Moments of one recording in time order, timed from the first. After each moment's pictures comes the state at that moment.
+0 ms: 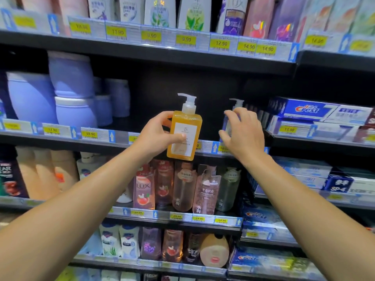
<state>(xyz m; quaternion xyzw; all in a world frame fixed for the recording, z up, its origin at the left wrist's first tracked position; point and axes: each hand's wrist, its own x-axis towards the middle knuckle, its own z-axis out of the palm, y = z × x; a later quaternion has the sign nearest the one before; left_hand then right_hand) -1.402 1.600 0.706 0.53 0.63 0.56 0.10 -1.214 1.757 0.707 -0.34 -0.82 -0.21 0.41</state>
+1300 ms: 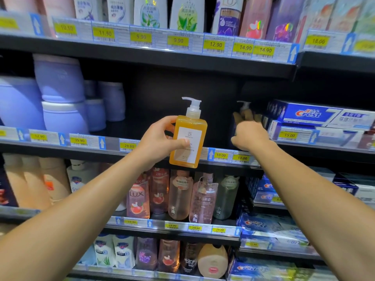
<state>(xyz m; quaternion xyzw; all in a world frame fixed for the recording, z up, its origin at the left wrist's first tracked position) -1.392 1.623 0.707 0.55 0.61 0.55 0.12 -1.215 1.831 0.729 -0.50 -0.84 -0.10 0.18</state>
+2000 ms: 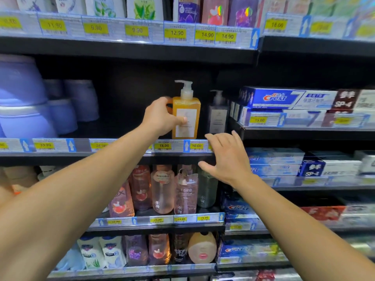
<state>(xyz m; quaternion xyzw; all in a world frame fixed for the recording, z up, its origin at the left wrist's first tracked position) -1.367 1.706 0.739 0.53 0.68 0.51 0.05 -1.164 1.775 0.648 -0.32 -0.88 -0.18 0.31</state>
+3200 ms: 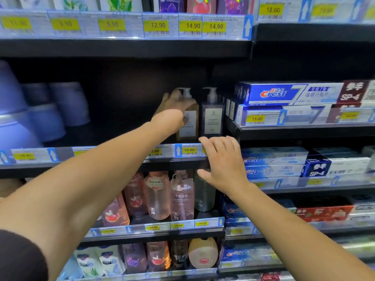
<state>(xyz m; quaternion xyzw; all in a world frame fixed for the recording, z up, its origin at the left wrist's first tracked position) -1.347 1.779 0.751 0.62 0.75 0.19 -0.16 -1.166 1.781 0.636 -0.33 -0.86 -0.21 0.33</state>
